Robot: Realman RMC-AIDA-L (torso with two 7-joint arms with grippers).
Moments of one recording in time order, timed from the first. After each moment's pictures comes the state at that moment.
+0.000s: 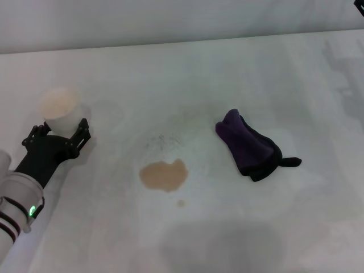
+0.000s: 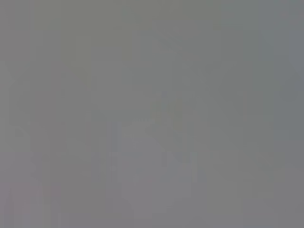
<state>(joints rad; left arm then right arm) -0.46 -2.09 2.84 0.29 -1.27 0.90 -0.19 0.57 2.02 -0.64 -0.13 2.55 0.98 -2.87</state>
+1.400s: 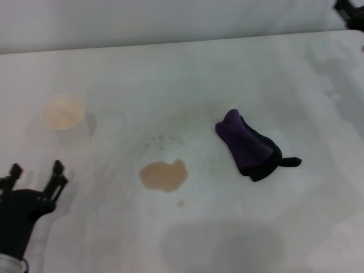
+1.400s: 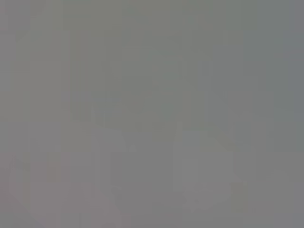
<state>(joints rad) -0.11 -2.09 2.84 0.47 -1.22 1.22 -0.04 0.55 2.01 -0.84 -0.17 2.54 0.99 -2.73</state>
